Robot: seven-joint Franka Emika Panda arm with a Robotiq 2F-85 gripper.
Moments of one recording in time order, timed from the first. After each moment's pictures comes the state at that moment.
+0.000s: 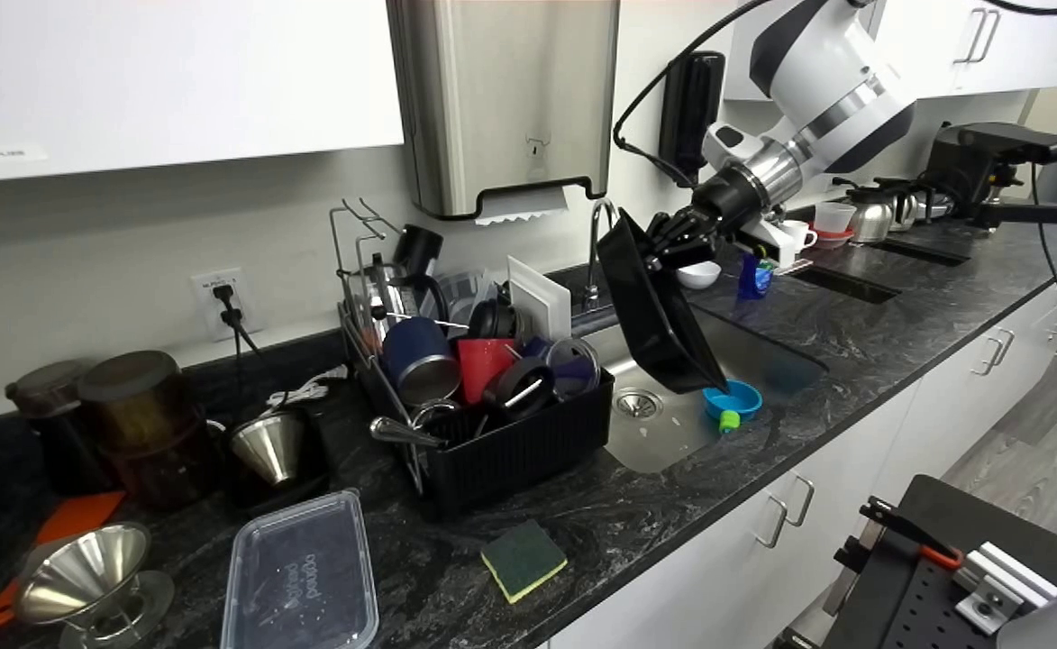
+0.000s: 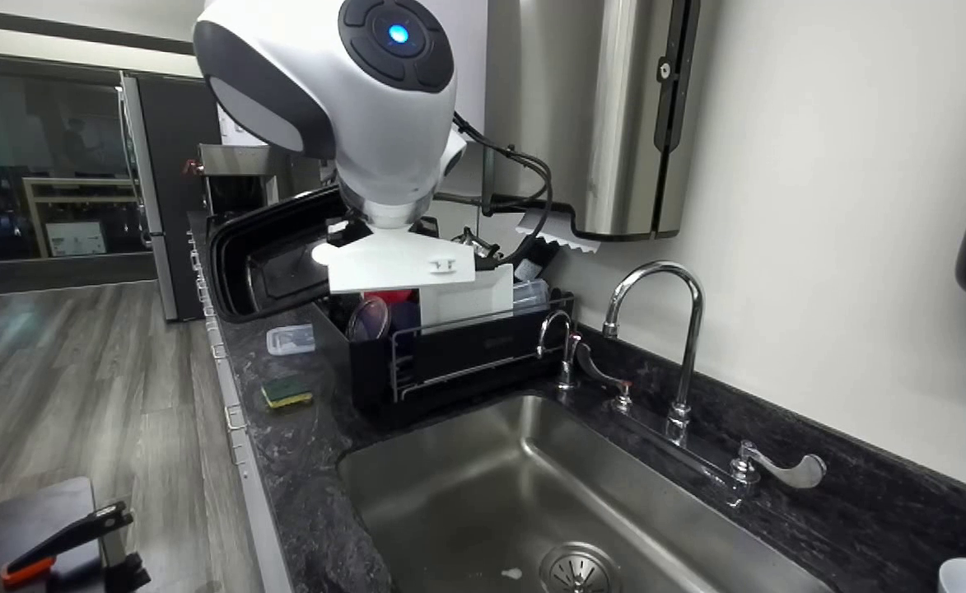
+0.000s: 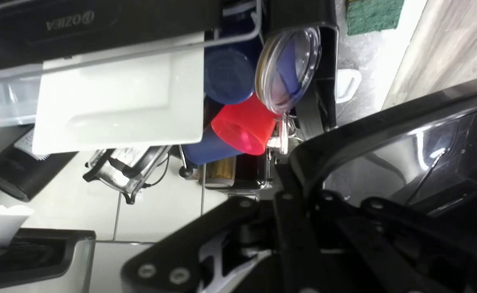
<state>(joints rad) -0.13 -0.15 -0.15 -2.45 1.17 2.11 -2.18</state>
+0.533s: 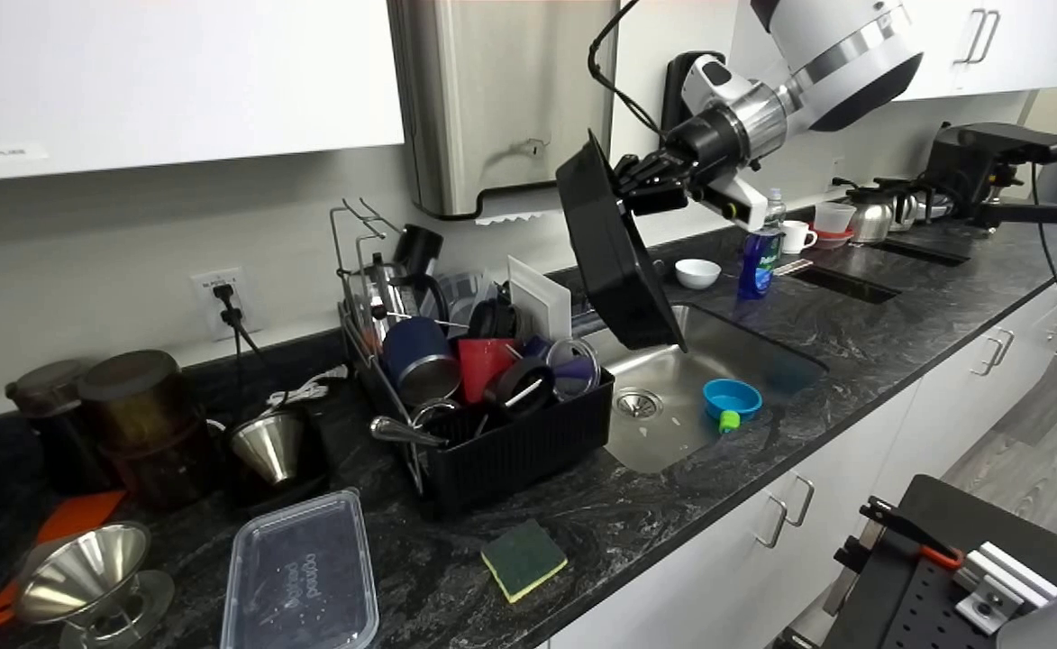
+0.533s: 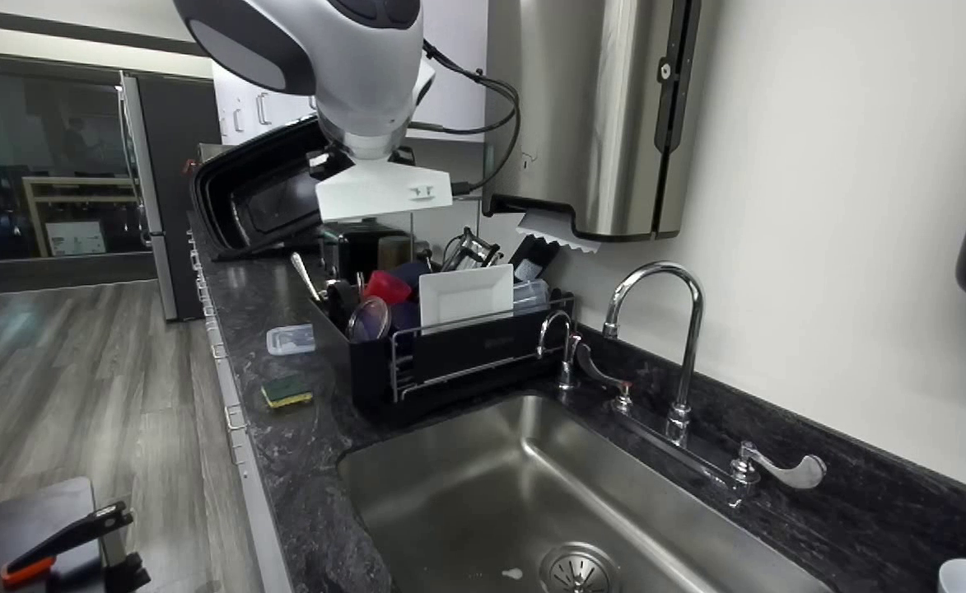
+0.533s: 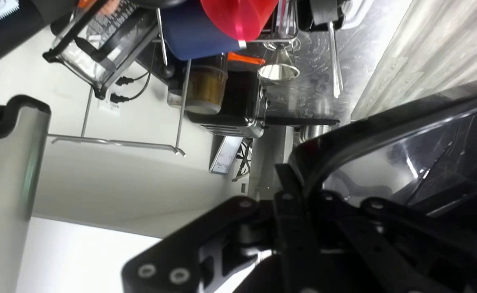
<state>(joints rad) -0.06 -0.26 -0.10 -2.43 1.29 2.08 -2.18</state>
